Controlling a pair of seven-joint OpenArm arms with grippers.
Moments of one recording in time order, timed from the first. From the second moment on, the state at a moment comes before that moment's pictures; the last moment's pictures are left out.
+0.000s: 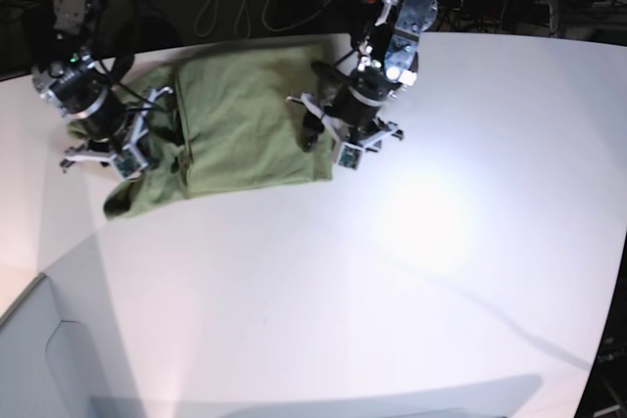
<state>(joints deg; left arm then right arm) 12.5 -3.2 16.5 90.8 -5.5 -4.6 27.4 -16.3 10.4 17.6 113.9 1.5 46.5 -41.0</state>
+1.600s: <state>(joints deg) 16.2 -3.8 16.4 97.1 -5.3 -4.6 30.1 -13.5 10.1 -3.7 117.1 1.7 46.5 -40.5</state>
